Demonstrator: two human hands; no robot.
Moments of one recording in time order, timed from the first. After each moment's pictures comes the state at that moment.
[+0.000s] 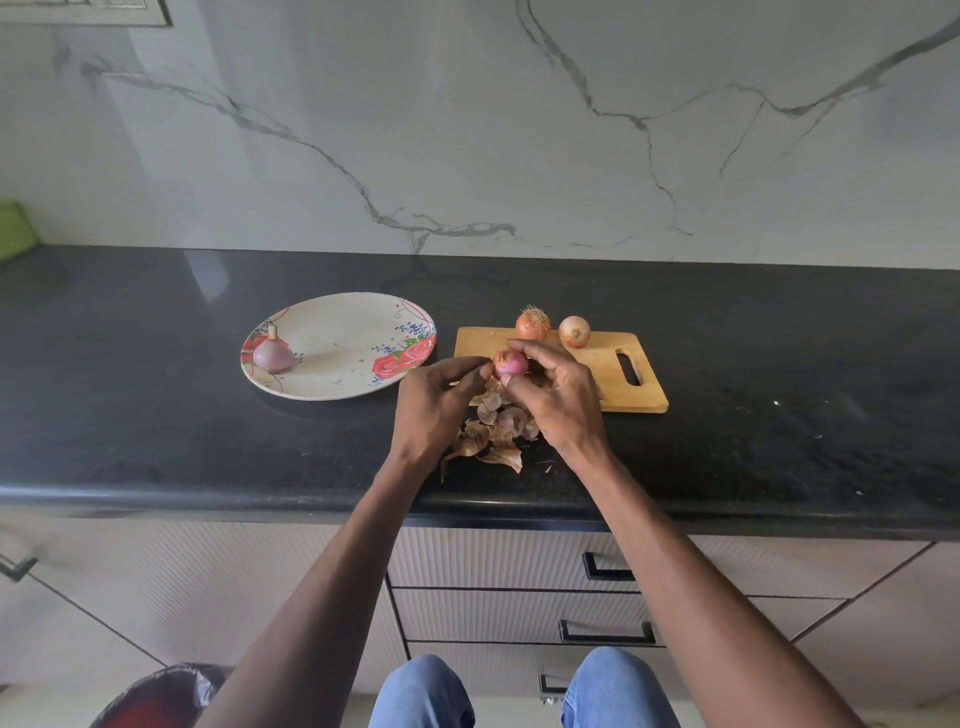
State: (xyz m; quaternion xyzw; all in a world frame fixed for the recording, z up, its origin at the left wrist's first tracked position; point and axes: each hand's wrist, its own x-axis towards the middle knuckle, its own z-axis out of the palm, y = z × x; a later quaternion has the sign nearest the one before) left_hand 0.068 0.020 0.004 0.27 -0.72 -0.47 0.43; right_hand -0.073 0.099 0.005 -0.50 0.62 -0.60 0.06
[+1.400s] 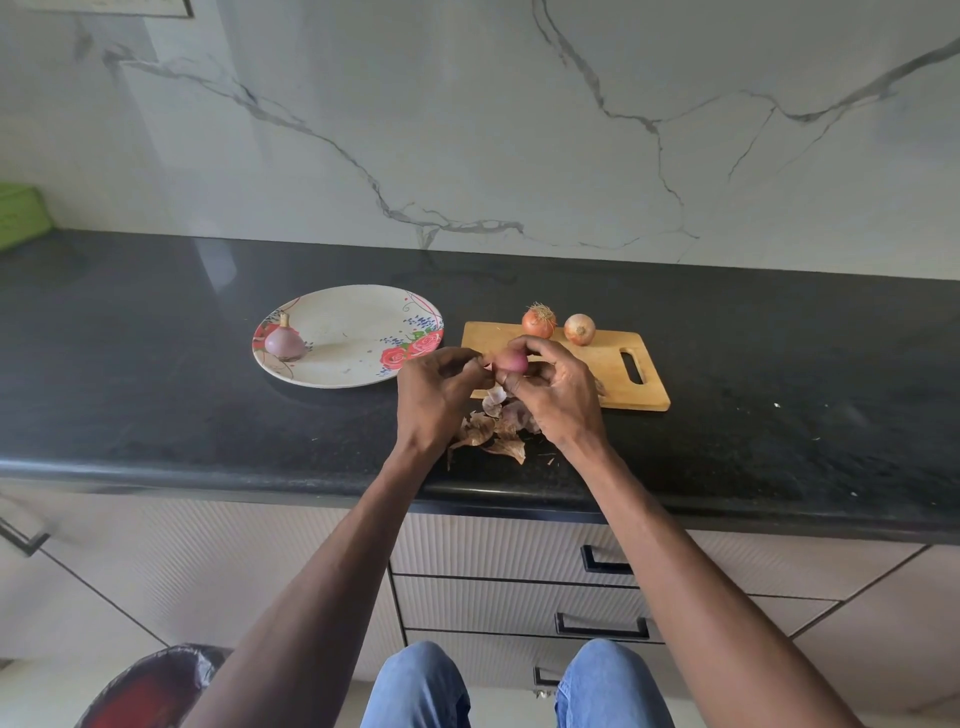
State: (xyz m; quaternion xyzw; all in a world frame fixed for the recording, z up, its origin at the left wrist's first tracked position) left_hand 0.072 0.032 0.011 0.31 -0.66 -0.49 0.47; right_hand -0.070 0.100 0.003 -0.50 0.61 -0.60 0.14
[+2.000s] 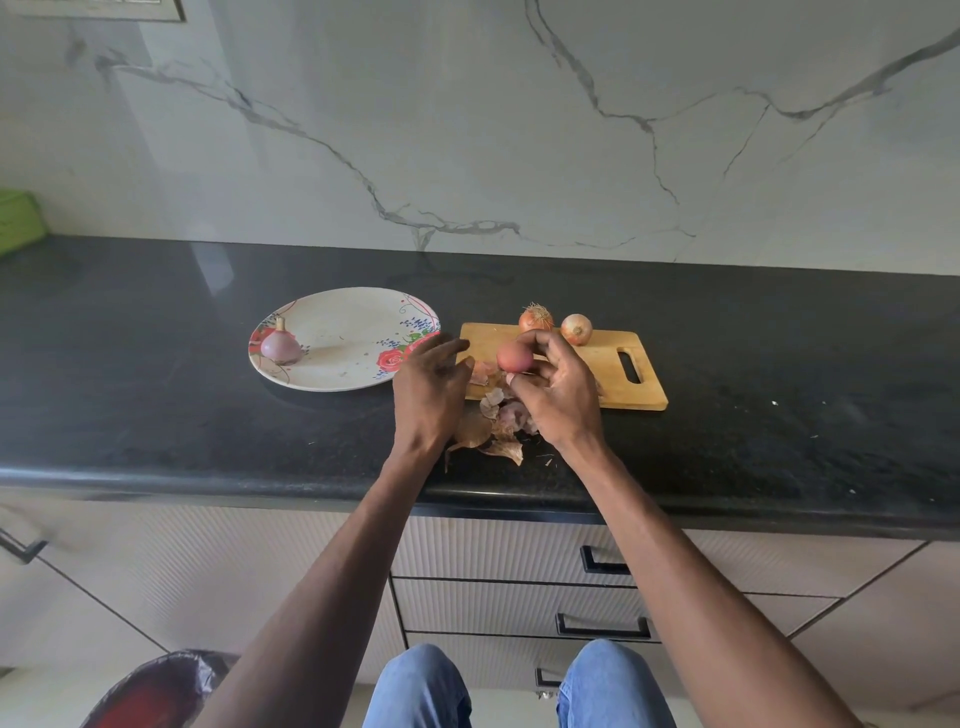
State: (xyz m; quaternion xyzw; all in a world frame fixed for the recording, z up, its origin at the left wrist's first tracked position) left_hand 0.066 0.020 0.007 0.35 -0.73 -0.34 0.48; right_hand -0.066 0.101 0.007 -0.49 0.60 -0.62 0.11
